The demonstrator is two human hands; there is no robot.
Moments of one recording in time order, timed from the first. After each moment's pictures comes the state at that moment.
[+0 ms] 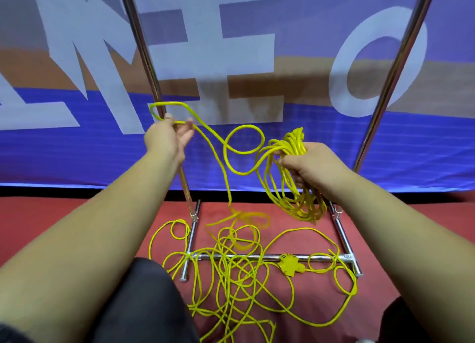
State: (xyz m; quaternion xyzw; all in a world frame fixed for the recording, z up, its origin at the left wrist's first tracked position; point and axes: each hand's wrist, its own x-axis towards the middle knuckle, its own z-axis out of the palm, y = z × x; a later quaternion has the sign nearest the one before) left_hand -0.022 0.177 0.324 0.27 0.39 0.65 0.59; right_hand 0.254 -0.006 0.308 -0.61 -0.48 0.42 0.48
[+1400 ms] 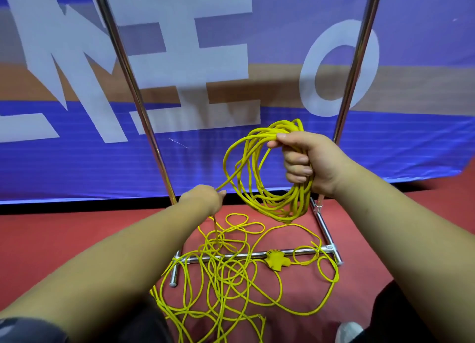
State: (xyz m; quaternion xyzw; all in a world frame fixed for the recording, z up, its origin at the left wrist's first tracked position) left_hand 0.041 0.074 0.232 0.76 0.62 -0.15 0.08; right_hand 0.263 -0.068 0.355 -0.43 -0.40 0.60 0.54
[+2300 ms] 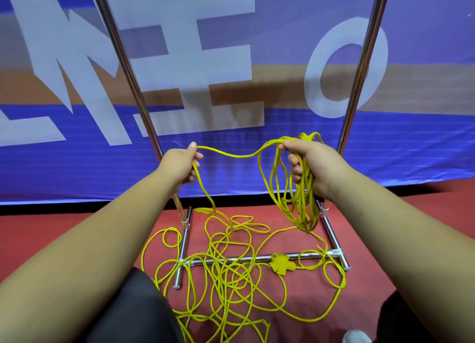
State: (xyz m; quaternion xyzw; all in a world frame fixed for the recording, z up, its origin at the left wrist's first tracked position) left_hand 0.002 0.126 0.299 0.57 0.59 0.35 0.46; right_hand 0.274 -0.031 0.325 -0.54 -0.30 0.53 0.59
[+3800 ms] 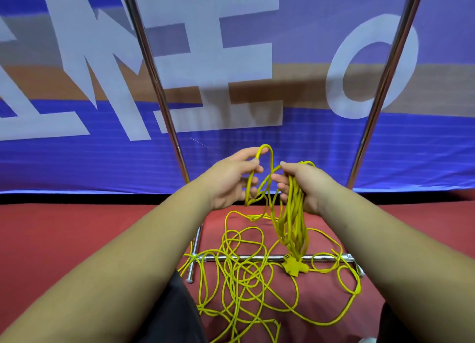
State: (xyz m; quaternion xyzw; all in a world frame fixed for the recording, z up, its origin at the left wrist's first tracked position) left_hand 0.046 0.038 0.320 0.55 0.37 0.26 0.71; right_hand 0.227 -0.012 0.290 -0.60 -0.18 0.60 0.50
